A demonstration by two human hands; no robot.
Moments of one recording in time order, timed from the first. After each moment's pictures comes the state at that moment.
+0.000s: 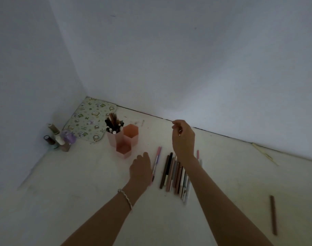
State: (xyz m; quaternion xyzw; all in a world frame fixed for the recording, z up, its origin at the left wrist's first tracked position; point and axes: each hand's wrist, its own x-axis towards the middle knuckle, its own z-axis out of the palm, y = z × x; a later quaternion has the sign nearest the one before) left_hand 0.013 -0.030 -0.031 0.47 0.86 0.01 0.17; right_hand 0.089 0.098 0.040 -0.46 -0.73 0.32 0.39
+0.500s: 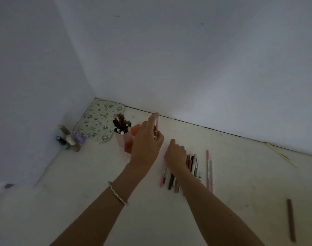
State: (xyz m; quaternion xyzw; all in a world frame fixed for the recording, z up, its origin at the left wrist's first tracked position) left_hand -0.020 -0.009 0.067 0.46 0.77 0.44 0.05; right_hand 0.065 0.072 -0.027 -0.54 -0.82 0.16 -0.06
